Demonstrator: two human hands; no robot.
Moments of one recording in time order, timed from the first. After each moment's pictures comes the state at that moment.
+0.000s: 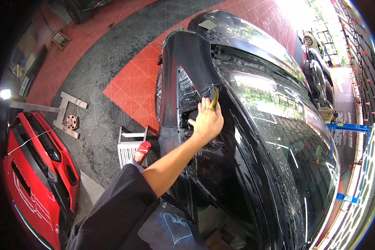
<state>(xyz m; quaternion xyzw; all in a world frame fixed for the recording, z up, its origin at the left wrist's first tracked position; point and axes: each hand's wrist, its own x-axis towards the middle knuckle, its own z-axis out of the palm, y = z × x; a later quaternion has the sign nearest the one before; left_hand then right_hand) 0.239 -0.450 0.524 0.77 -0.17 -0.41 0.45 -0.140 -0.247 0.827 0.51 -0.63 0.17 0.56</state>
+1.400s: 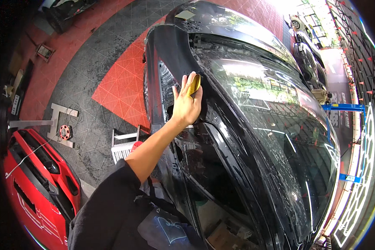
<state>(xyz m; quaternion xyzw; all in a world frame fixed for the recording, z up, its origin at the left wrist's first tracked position) 0.258 -0.461 0.481 0.74 -0.37 -0.21 0.52 -0.147 -0.247 0.831 0.51 -0.65 0.18 0.54</state>
